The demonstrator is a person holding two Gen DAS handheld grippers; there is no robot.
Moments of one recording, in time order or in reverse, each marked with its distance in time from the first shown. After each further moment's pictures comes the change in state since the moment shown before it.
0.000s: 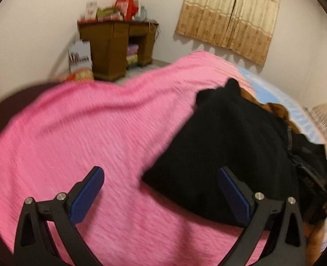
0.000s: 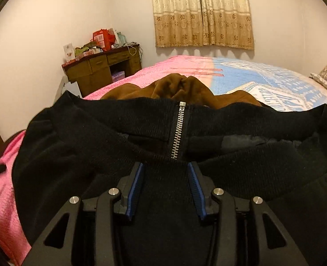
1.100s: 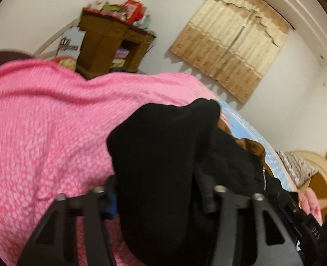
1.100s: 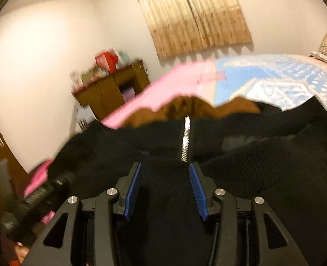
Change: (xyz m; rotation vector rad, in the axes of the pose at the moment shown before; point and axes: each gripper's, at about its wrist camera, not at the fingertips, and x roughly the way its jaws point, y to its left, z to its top) left arm 0.039 -0.034 0.011 -0.186 -0.144 -0.200; right arm -0.045 -0.006 0.008 0.144 -0.082 0.129
